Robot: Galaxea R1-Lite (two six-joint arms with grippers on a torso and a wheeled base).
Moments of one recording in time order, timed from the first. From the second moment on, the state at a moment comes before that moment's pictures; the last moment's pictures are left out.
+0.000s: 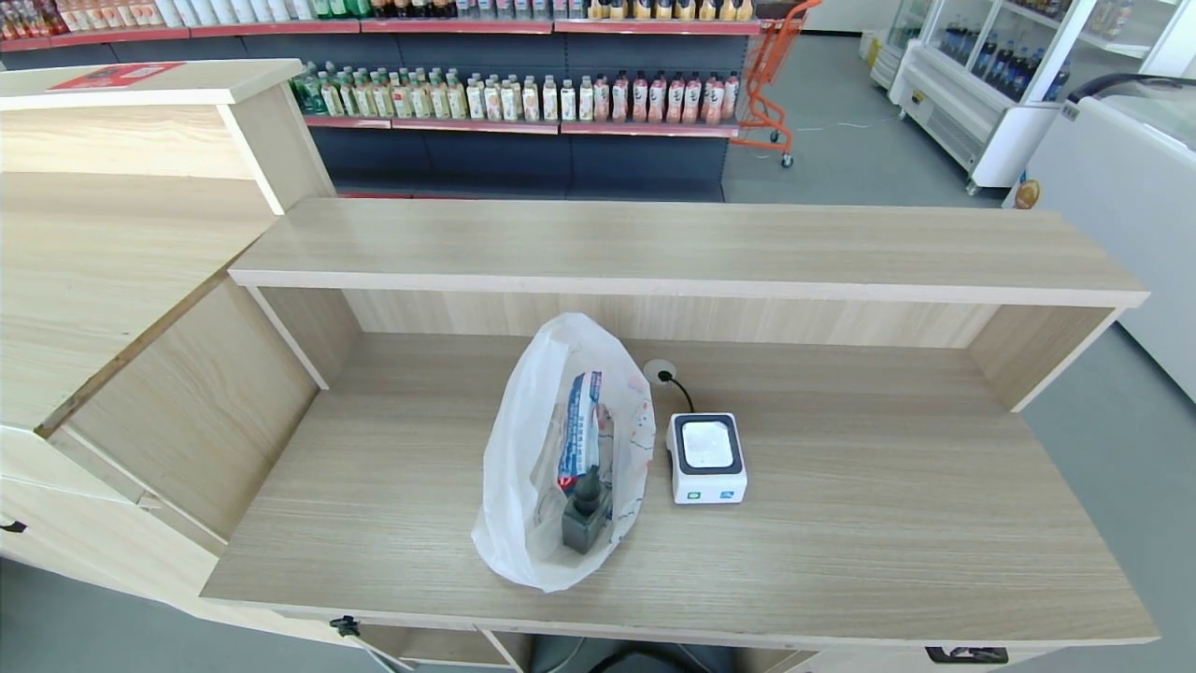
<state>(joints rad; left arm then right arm) 0.00 0.00 0.00 0.00 0.01 0.01 -0.01 0.00 0.00 -0.01 0.02 -0.06</state>
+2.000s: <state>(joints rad) 0.00 0.00 0.00 0.00 0.01 0.01 -0.01 0.00 0.00 -0.01 0.02 -0.06</state>
